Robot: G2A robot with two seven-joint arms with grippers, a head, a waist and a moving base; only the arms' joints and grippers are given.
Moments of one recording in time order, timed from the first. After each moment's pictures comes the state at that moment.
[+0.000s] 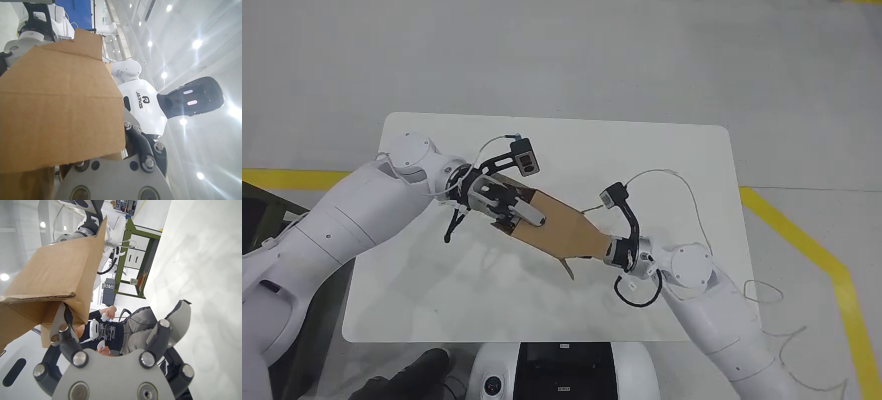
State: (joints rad) left arm 0.43 -0.77 -0.33 -1.36 -1.34 -0.21 -1.54; right arm -1.23 -1.26 1.01 -1.55 0.30 -0.34 0.89
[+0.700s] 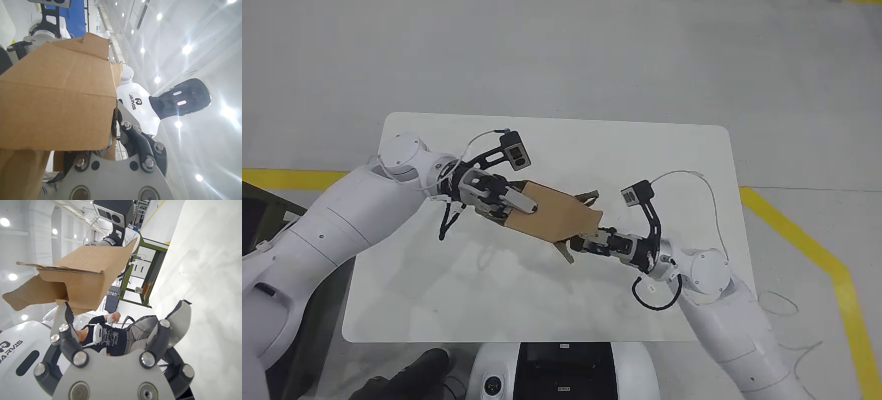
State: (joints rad) left arm 0.45 -0.75 -0.36 -1.34 -1.41 -0.21 -1.54; right arm -1.30 -1.24 1.09 -1.62 0.36 -0.39 0.90
